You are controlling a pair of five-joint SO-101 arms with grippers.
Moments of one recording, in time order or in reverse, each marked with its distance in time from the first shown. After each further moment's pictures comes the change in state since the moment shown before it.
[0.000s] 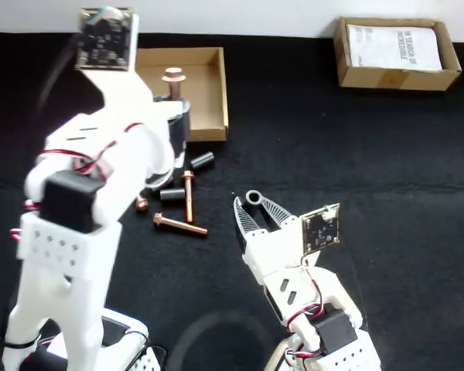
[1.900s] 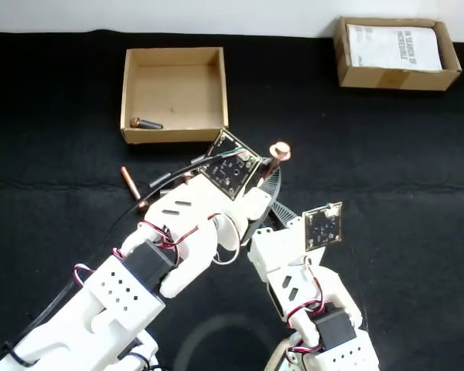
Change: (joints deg) left arm 24.4 -16.1 43.0 -36.9 -10.7; right arm 3.3 0.1 3.0 0.0 0.0
